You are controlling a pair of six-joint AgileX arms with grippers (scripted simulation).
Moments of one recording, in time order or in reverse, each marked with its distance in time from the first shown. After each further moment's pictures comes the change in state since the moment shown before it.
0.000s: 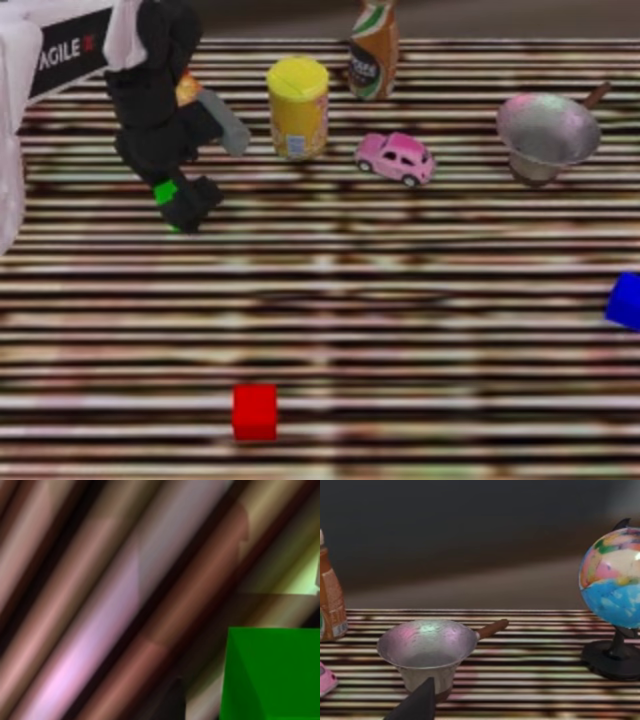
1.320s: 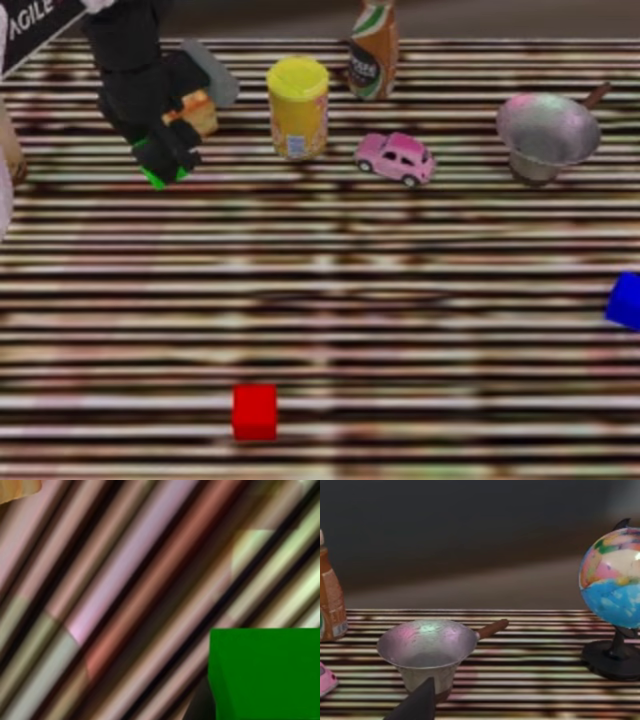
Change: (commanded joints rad) left arm 0.013 -0.074 0.198 -0.256 0.017 -0.013; right arm 0.000 0.000 0.000 0.000 0.000 0.000
